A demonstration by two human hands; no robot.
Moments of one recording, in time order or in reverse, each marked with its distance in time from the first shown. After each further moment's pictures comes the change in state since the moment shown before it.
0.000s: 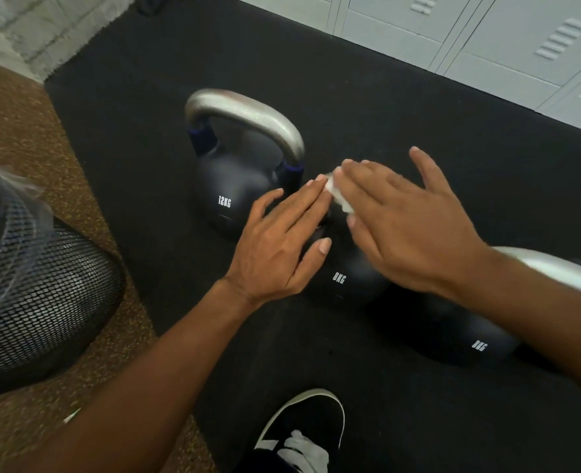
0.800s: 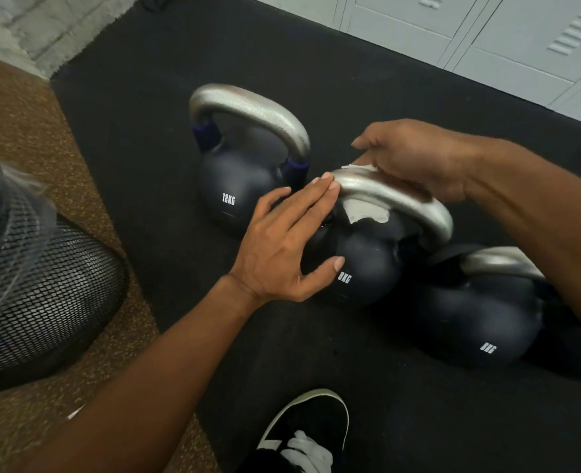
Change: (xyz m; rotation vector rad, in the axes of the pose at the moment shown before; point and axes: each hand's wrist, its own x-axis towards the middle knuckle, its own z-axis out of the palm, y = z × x) left_hand -0.001 -0.003 0.003 -0.055 0.012 -0.003; right_hand 0.077 0.045 -0.012 1.353 -0.644 0.568
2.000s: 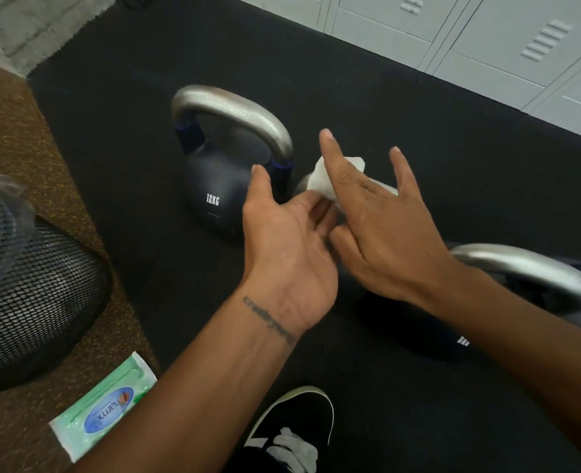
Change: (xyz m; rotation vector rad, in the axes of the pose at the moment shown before) left_hand 0.072 0.097 -0.061 -1.890 0.177 -1.458; right_hand -0.058 0.048 0.074 -0.891 0.585 -0.643
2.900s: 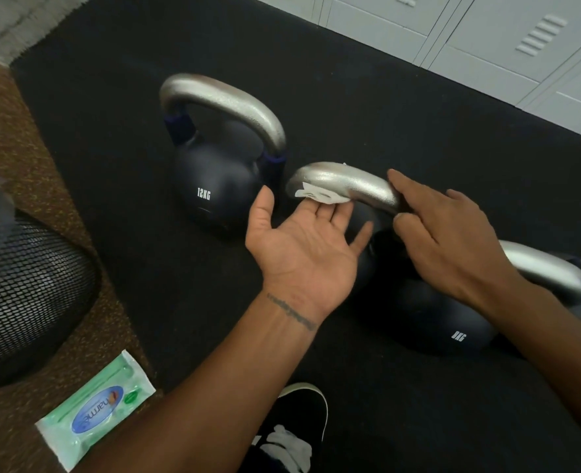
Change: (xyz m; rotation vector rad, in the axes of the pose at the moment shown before) left_hand 0.029 -0.030 -0.011 -0.339 -0.079 0.015; right_hand -0.033 0.043 -0.012 0.107 -0.042 0.389
